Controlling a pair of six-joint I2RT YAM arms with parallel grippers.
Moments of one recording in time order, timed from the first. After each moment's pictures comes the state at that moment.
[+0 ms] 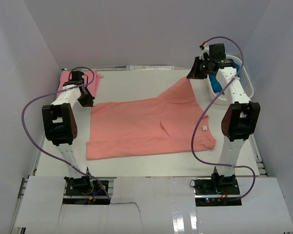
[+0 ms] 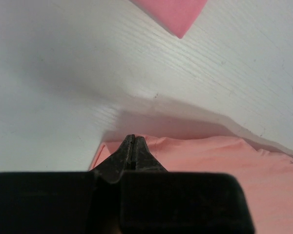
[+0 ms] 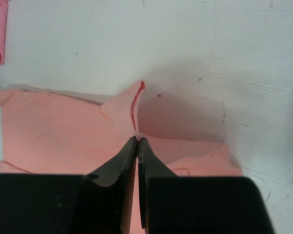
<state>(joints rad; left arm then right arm) 0.09 1.98 1.52 -0.65 -0.04 -0.48 0.11 2.01 1.96 -0.72 -0.43 0.20</state>
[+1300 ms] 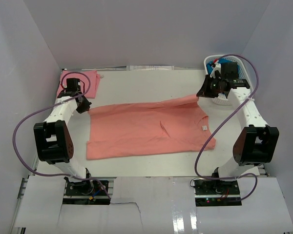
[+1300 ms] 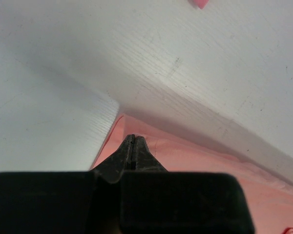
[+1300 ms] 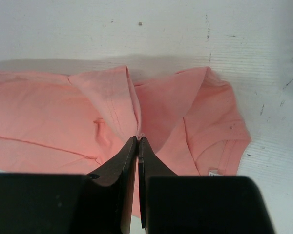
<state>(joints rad) 0.09 1.67 1.22 -0.55 -0.11 -0.54 0.03 1.61 1.45 -0.68 -0.40 0.18</state>
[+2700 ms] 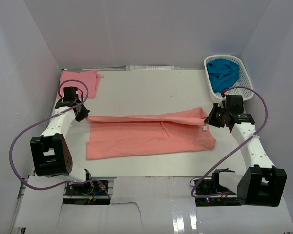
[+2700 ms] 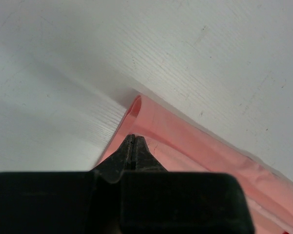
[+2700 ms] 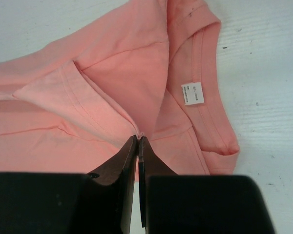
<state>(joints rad) 0.12 1.48 1.04 -0.53 -0.11 -0.54 -0.02 1.15 0.88 -0.61 -0.25 0.29</state>
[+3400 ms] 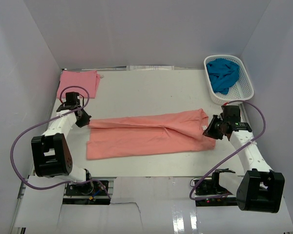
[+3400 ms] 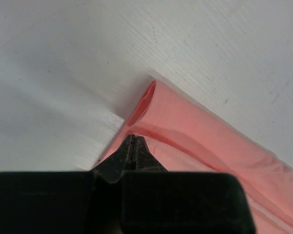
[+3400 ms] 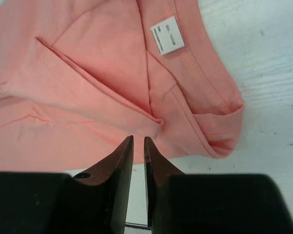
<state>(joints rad) 0.12 1.47 0.96 -0.54 -0.09 -0.57 -0.03 1.08 0.71 -0.64 -0.22 0.40</state>
